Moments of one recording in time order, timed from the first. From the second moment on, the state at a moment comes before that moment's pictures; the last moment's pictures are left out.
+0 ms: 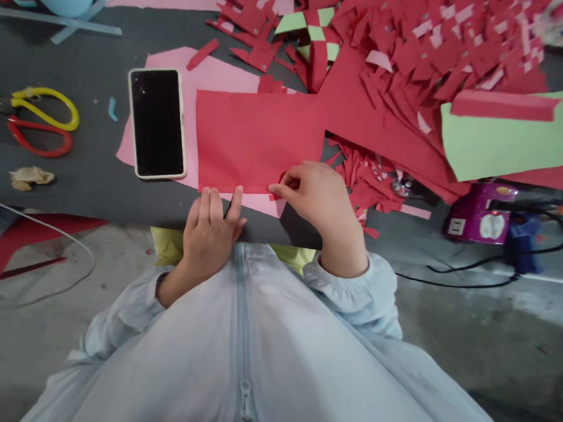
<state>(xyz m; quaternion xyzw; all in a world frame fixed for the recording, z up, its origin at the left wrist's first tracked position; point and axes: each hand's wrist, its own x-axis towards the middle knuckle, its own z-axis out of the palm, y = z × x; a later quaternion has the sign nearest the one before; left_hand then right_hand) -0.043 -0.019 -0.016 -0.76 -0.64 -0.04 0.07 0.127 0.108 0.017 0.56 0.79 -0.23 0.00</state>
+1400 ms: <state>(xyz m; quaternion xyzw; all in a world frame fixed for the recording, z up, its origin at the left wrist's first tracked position) -0.027 -0.003 0.001 -0.76 -0.65 0.02 -0.03 0.175 0.106 0.008 0.57 0.76 -0.29 -0.12</state>
